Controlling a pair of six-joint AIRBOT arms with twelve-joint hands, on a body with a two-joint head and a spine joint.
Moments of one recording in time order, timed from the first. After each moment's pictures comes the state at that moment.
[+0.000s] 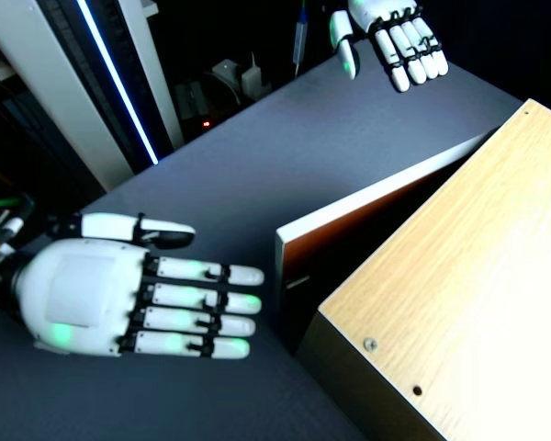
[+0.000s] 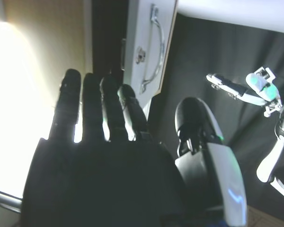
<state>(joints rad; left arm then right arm) 1.14 -0.73 0.86 -0.30 -1.32 1.09 -0.81 -0.95 1.28 -0.08 0.91 -0.48</state>
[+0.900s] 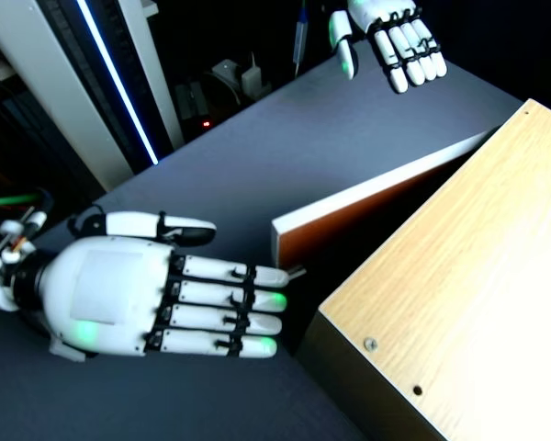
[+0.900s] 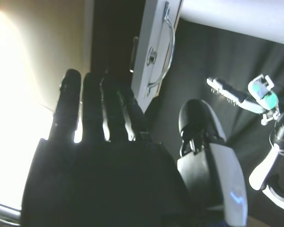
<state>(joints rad) 1.15 -0.73 0.86 -0.30 -1.32 1.07 -0.73 -0.95 1.26 -0.15 0.89 -0.51</state>
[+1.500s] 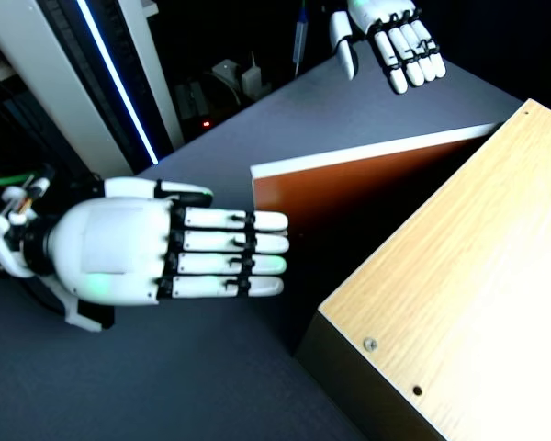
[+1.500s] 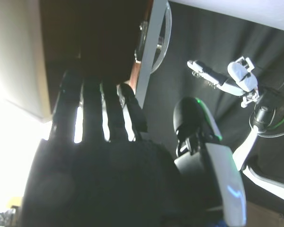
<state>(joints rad) 1.16 -0.73 0.86 -0.30 -1.32 1.07 -0.74 -0.95 1.22 -0.21 0.96 -0.49</state>
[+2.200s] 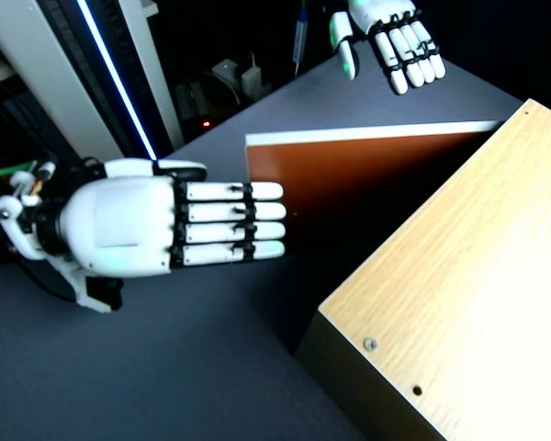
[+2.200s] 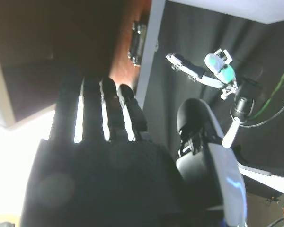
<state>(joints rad) 1.18 -0.73 0.86 -0.31 -1.32 1.06 -0.74 -0.95 1.19 -0.35 0.97 -0.42</state>
